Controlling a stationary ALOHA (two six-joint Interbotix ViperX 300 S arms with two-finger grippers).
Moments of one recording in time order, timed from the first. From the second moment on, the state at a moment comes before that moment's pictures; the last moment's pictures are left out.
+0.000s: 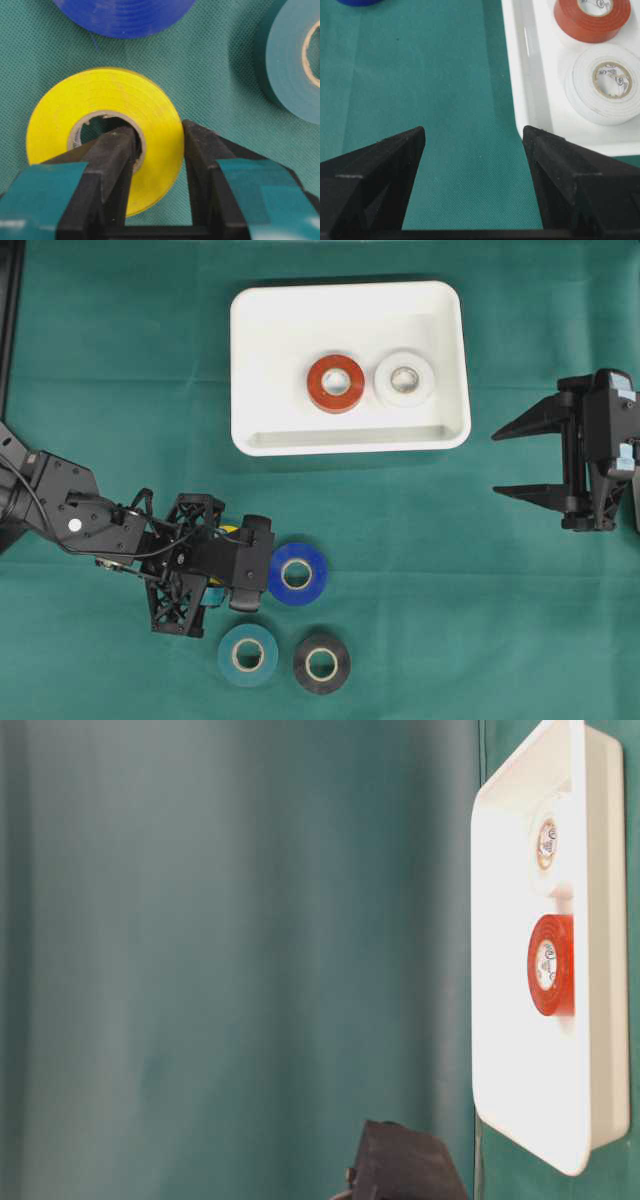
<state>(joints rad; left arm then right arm) -0.27 0.05 0.73 0.00 0.37 -0.16 -0.04 -0.67 1.19 -0.26 0.07 0.37</state>
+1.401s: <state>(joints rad) -0.28 -0.26 0.58 0.00 0.78 -0.16 -0.04 -0.67 1.19 -0.26 0.07 0.37</state>
